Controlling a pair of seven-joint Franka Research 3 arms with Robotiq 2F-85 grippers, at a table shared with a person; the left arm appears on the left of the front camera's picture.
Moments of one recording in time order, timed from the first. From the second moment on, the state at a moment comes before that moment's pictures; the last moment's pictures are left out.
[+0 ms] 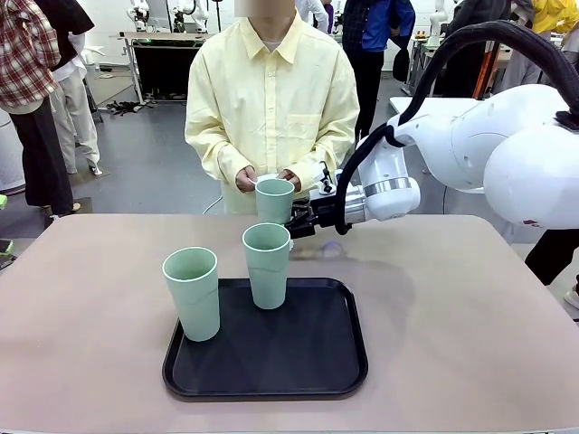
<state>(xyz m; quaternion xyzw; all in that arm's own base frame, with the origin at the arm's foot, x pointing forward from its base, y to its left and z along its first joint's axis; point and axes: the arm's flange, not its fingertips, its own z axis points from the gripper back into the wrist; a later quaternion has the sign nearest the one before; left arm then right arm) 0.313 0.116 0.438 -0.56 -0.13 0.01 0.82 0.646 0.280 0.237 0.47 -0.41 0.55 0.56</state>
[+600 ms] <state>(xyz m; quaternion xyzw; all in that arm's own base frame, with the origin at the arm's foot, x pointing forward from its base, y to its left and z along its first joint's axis) 0.313 0.116 0.438 -0.56 -0.13 0.01 0.82 0.647 0.283 0.236 0.47 -0.41 0.55 0.56</state>
